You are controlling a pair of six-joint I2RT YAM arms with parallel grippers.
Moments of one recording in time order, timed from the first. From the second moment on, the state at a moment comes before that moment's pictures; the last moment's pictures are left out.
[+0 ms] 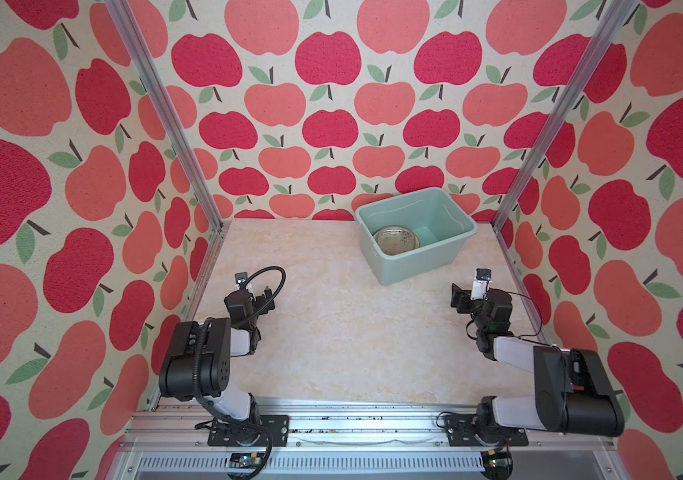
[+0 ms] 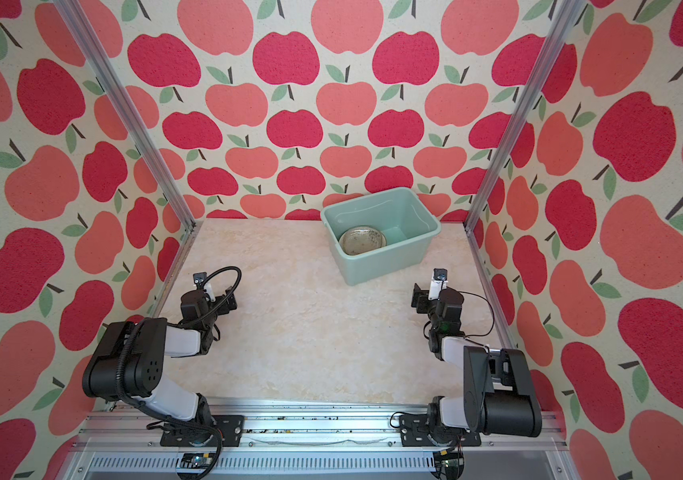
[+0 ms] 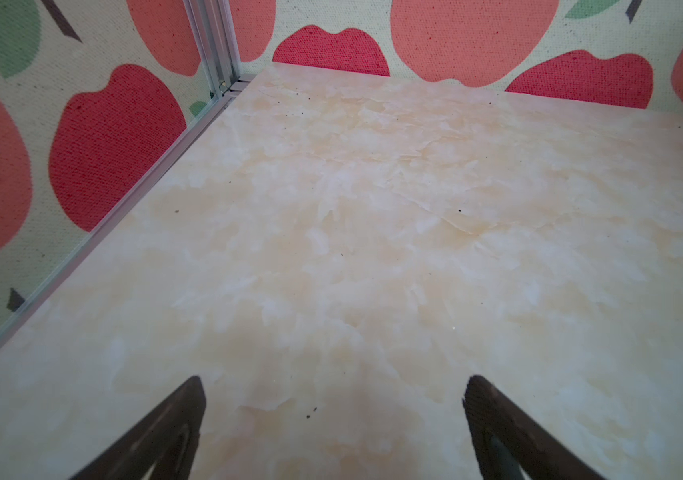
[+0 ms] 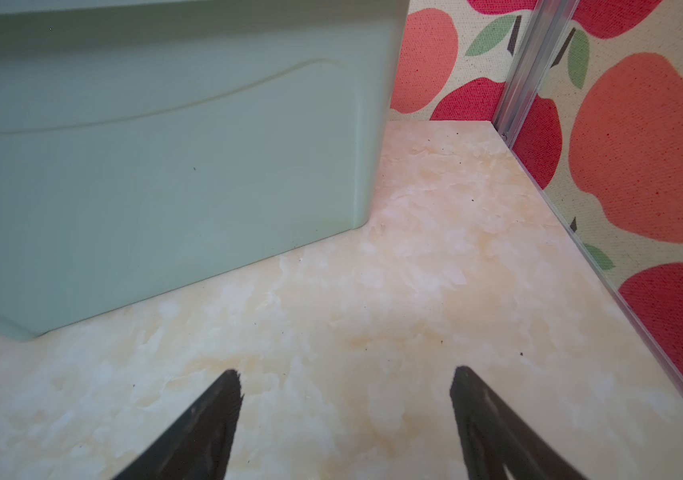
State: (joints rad) left arm 0.10 1.59 0.37 0.82 -0.05 -0.03; right arm 0.02 1.38 0.35 0.69 -0.06 -0.05
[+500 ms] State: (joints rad) left arm 0.10 1.60 0.37 0.83 -0.05 -0.03; right arm 0.03 1.59 0.36 0.89 -0.06 -0.09
